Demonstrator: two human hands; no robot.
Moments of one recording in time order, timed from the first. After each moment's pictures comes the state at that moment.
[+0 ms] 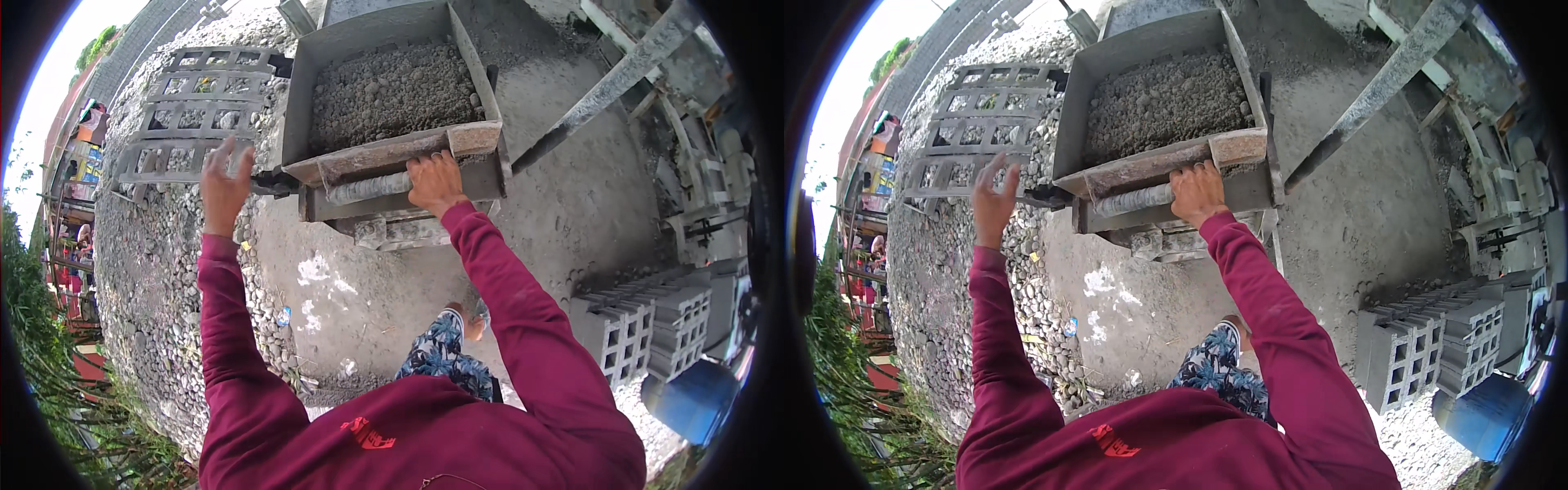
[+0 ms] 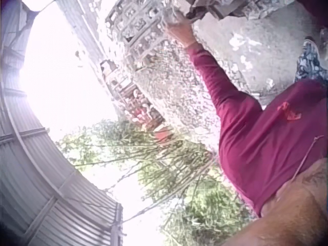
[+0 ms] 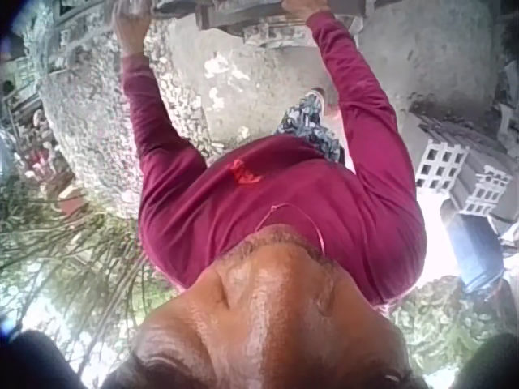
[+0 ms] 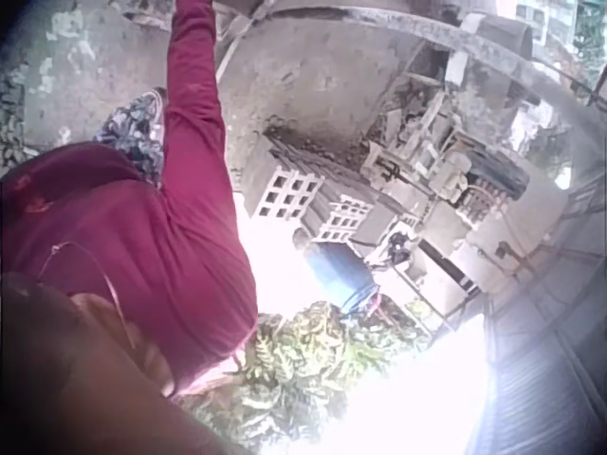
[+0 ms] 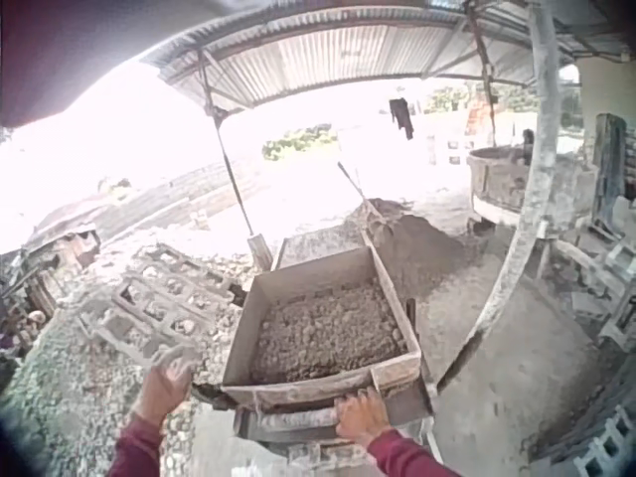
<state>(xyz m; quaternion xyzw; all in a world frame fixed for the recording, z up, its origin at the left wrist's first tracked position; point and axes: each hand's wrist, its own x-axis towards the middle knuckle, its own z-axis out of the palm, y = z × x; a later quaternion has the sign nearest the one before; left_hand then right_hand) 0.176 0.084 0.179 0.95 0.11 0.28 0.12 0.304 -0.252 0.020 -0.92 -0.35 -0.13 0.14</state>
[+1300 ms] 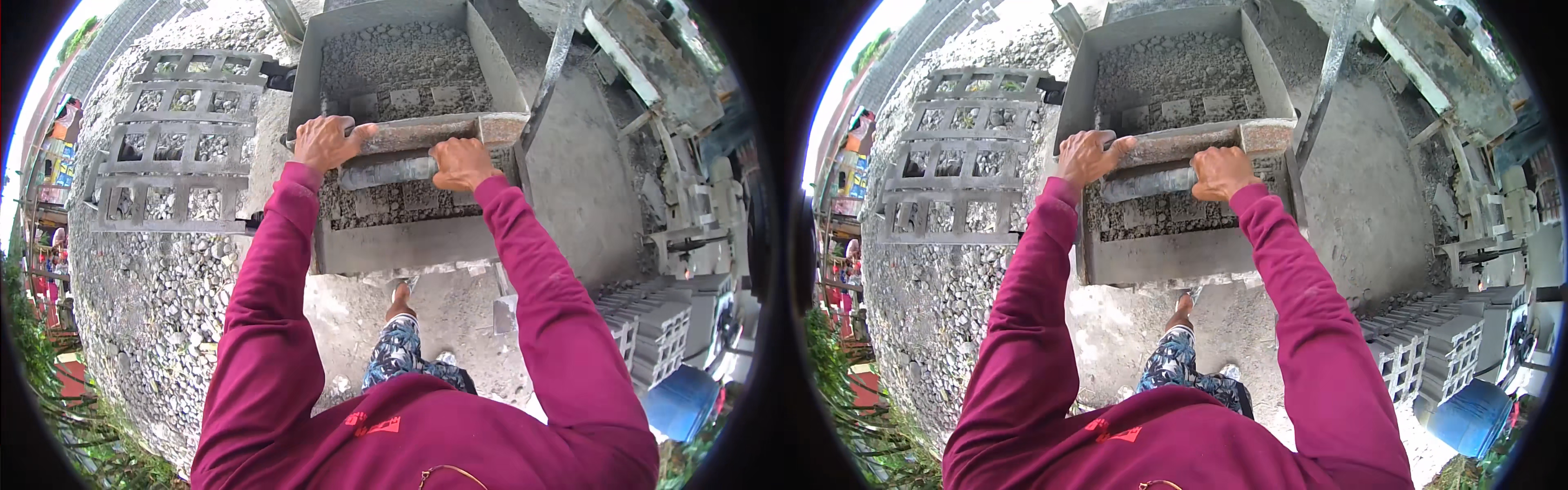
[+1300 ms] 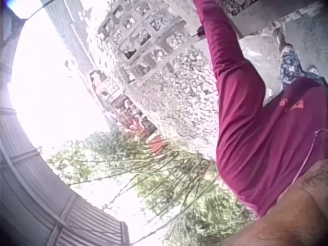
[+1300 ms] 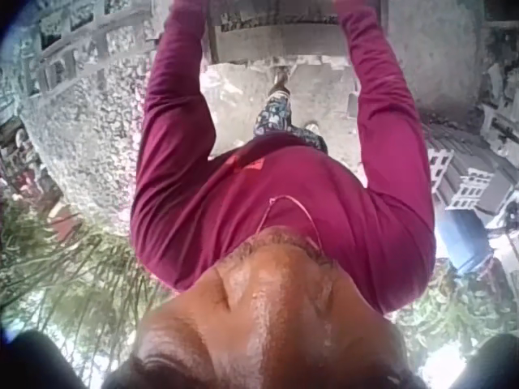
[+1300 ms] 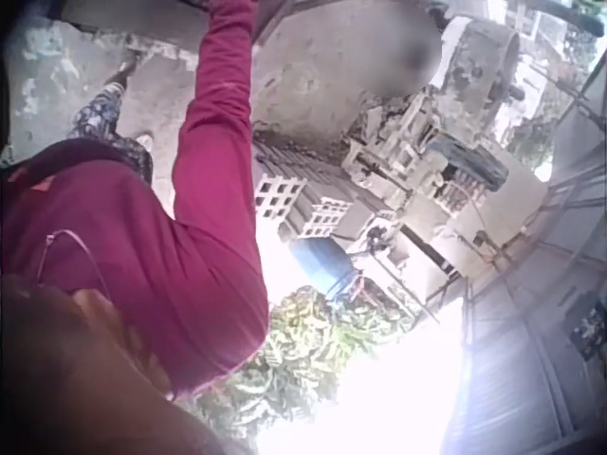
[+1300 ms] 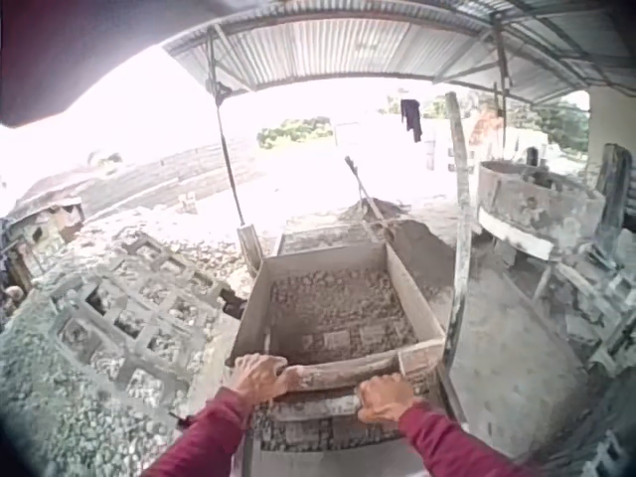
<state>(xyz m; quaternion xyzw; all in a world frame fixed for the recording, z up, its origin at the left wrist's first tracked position) 0.390 0.073 0.120 0.99 0.03 0.05 0.12 0.438 -0.189 0.097 -0.93 -0.33 0.11 0.05</state>
